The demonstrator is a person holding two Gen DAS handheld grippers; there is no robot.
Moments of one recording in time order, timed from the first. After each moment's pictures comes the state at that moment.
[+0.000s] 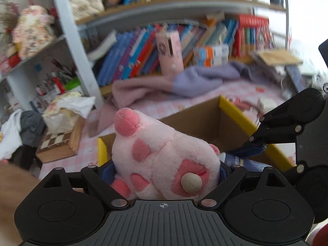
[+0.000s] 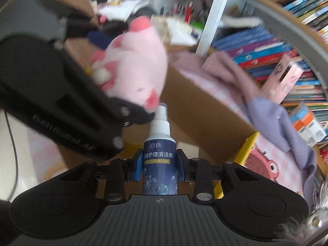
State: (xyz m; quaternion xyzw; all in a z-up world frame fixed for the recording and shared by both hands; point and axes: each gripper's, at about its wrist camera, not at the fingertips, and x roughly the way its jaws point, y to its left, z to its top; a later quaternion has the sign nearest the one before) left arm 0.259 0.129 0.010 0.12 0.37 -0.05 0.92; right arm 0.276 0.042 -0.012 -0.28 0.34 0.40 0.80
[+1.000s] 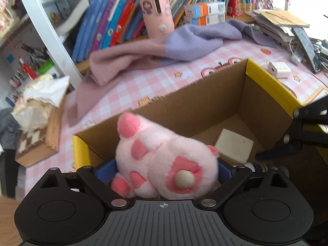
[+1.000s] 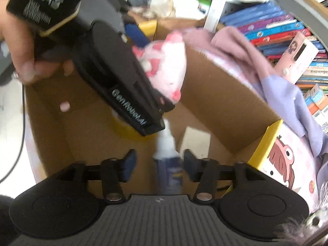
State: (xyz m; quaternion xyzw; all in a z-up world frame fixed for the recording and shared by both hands) left arm 0.315 0.138 -0.030 0.15 0.44 -0.07 0.88; right arm 0.289 0.051 -0.035 -0.27 0.38 0.40 0.79
